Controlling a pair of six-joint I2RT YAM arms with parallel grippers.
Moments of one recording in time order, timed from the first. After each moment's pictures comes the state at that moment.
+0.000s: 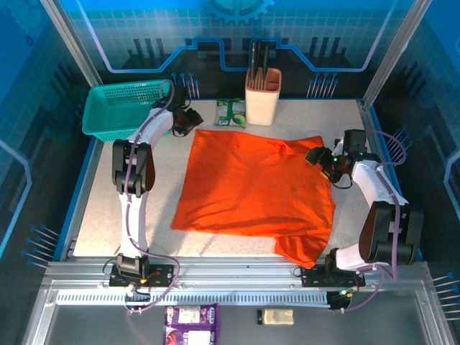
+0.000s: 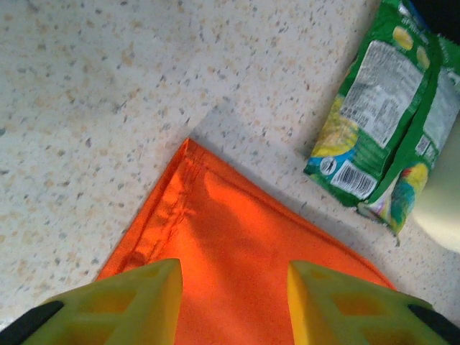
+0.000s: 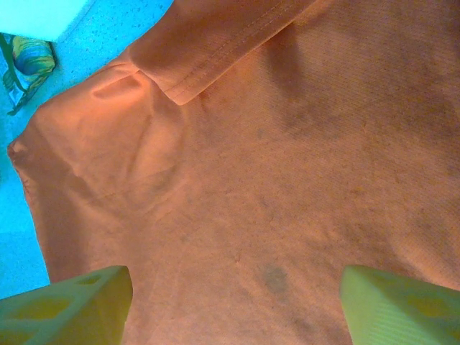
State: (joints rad) left arm -0.12 2.26 1.95 -0.70 0.18 -0.79; right arm -0.15 1.45 0.97 -0.57 -0.42 0.54
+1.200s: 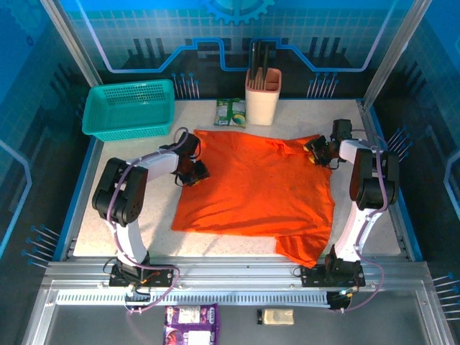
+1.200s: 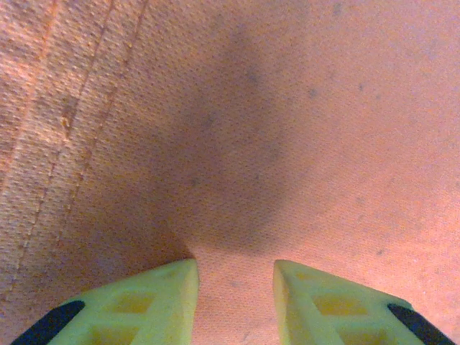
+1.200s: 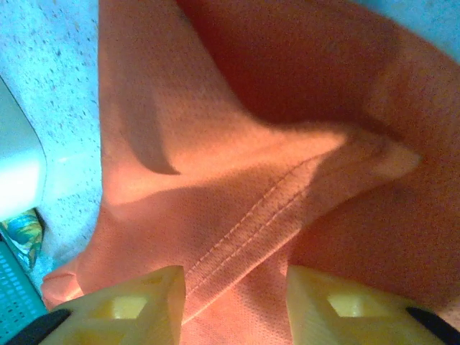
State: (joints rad) left arm -0.29 1.86 1.13 -0.52 0.21 -0.76; right arm -0.15 1.99 1.24 -0.29 -0.43 0.91
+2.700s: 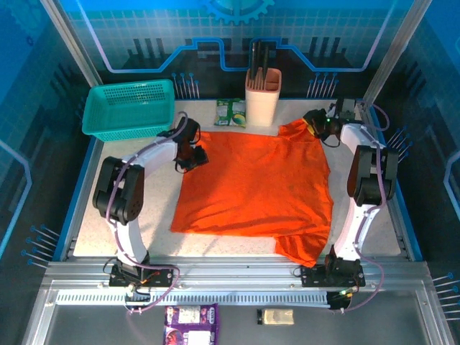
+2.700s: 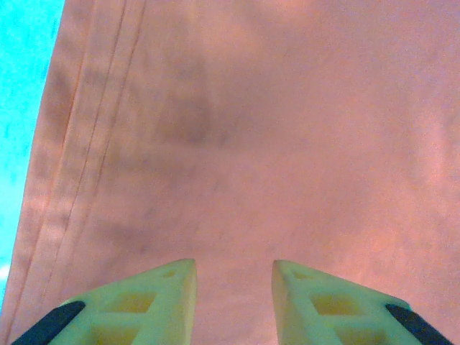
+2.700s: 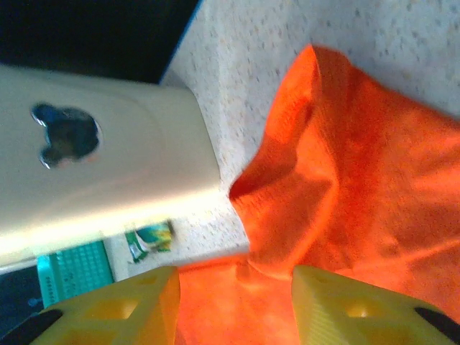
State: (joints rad) left arm -0.27 1.91 1.37 -0.63 0.15 -0.68; right arm -0.12 2.04 1.50 -0.27 -0.52 0.83
